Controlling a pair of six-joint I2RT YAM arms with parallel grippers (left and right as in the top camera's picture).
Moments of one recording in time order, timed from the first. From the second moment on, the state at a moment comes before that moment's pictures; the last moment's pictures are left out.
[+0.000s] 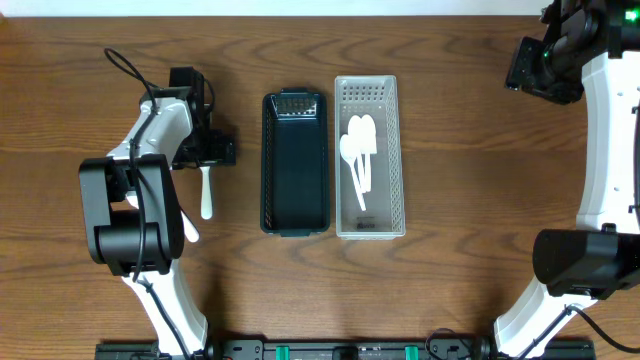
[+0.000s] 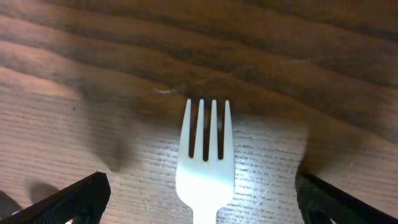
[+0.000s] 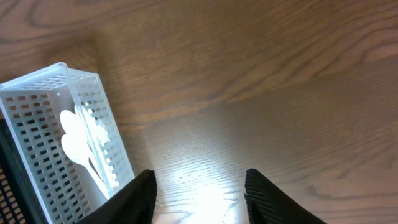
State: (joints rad) left arm 0.04 2.08 1.44 -0.87 -0.08 -0.07; right arm -0.07 1.94 2.22 -1.51 -0.03 0.27
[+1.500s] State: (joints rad) left arm 0.04 2.09 1.44 -0.87 0.01 -0.06; right arm -0.07 1.94 2.22 -1.51 -0.02 0.27
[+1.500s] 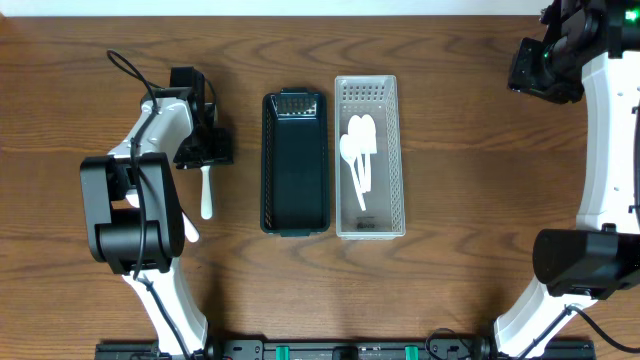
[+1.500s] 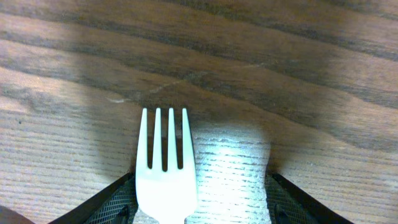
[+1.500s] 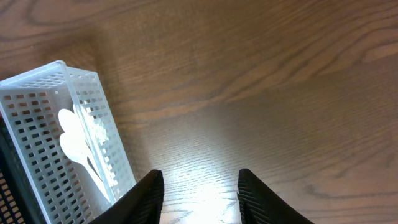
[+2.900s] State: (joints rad) left arm 0.00 2.02 1.44 -1.03 -0.08 -0.07; right arm -0.07 1.94 2.22 -1.52 -0.01 0.27
